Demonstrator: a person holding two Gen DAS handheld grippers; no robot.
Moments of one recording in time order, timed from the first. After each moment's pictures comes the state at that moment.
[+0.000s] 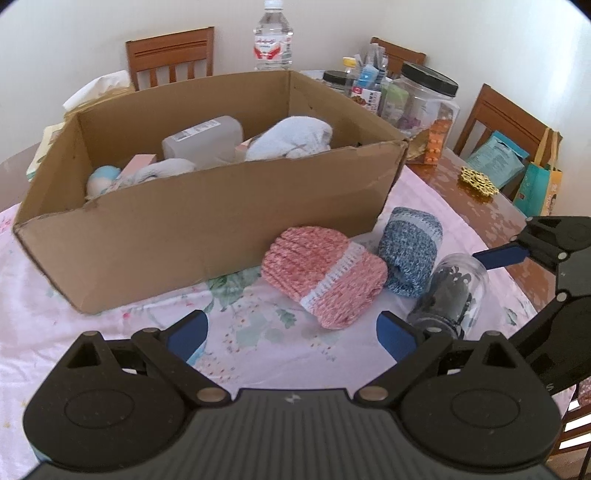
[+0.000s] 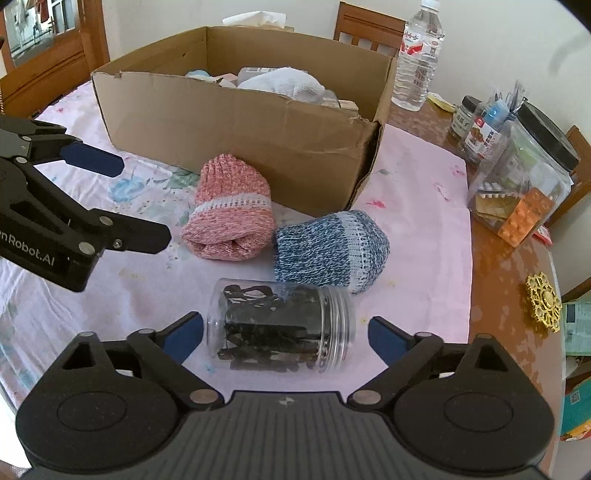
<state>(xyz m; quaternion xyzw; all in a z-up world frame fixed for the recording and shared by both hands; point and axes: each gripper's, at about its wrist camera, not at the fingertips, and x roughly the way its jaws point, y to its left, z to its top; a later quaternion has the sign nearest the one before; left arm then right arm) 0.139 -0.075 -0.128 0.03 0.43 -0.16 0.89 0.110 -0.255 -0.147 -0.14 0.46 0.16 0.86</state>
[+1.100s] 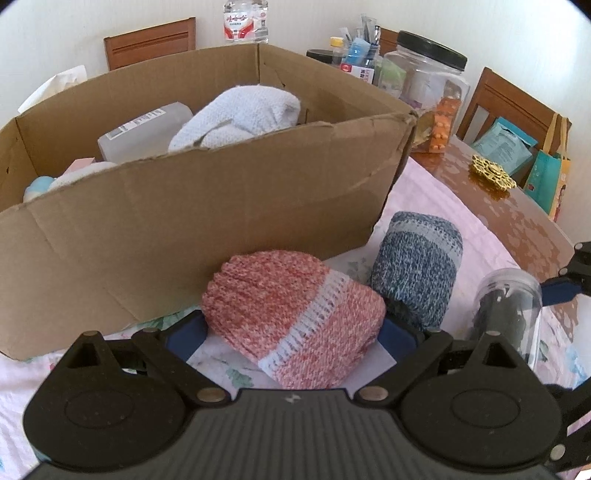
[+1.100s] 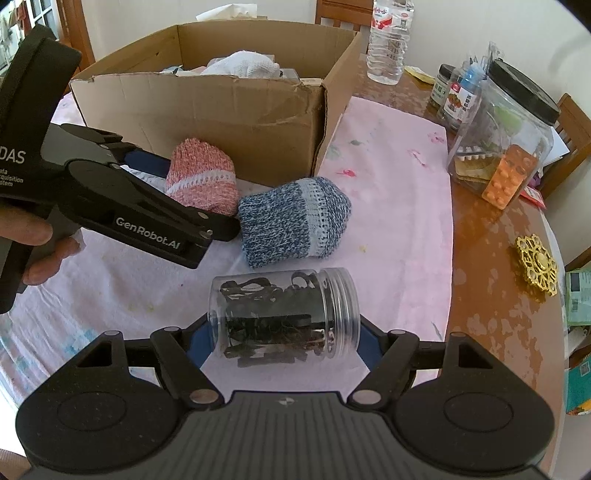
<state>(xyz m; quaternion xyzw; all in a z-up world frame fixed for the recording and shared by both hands) 0.184 -0.117 -0.165 0.04 0.43 -0.16 0.89 0.108 -0.289 -0.152 -0.10 0.48 0.16 0.85</state>
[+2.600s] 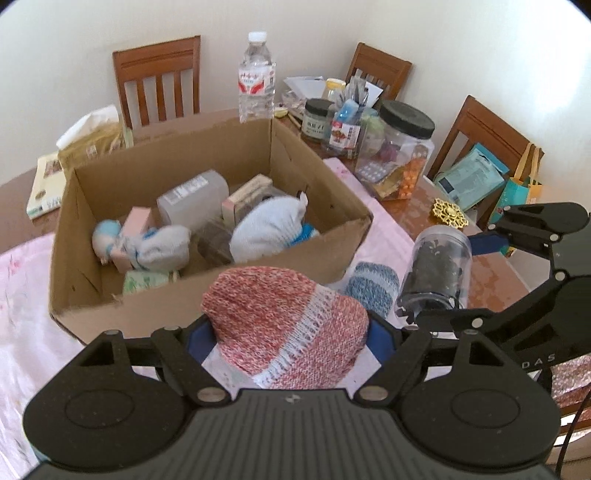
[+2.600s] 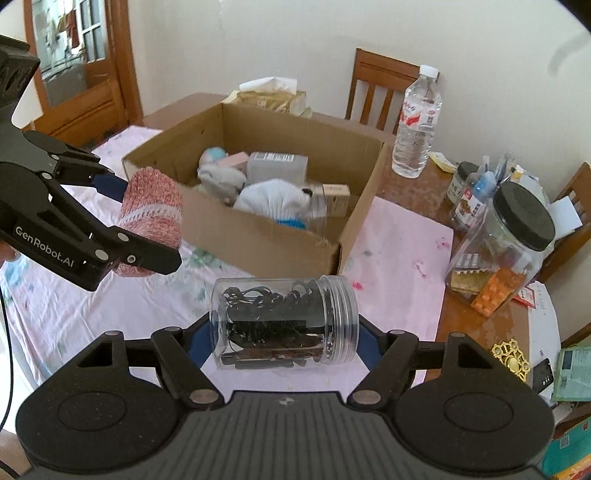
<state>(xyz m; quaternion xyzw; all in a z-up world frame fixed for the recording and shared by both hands) 0.156 -0.078 -0.046 0.02 0.44 -0.18 0.88 0.123 -0.275 -0.058 -0.12 0.41 0.22 0.87</state>
